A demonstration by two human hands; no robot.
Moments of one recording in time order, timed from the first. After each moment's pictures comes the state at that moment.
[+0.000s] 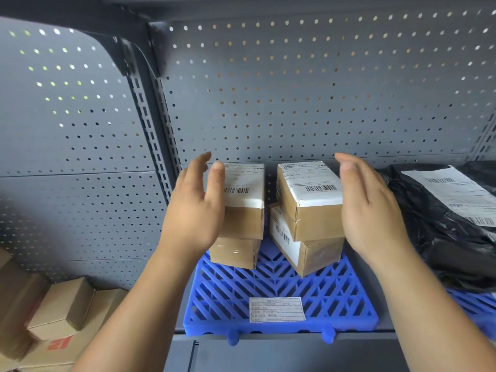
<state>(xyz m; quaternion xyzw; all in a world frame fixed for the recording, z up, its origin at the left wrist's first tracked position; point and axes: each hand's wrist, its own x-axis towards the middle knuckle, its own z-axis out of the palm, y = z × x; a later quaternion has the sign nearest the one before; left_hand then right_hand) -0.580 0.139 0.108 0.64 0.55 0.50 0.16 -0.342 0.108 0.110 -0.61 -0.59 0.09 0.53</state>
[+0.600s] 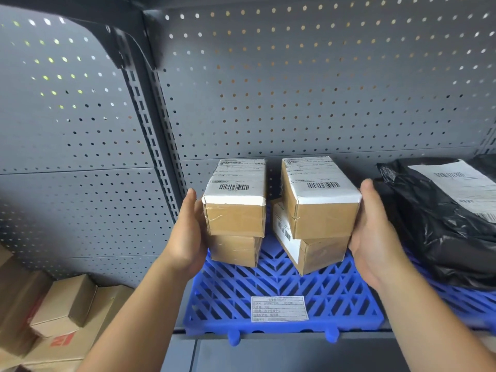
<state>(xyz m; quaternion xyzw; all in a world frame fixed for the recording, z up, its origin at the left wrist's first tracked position) -0.598 0.167 0.046 0.44 0.44 0.51 0.60 -0.333 0.111 0.063 -0.50 -0.40 0.46 0.61</state>
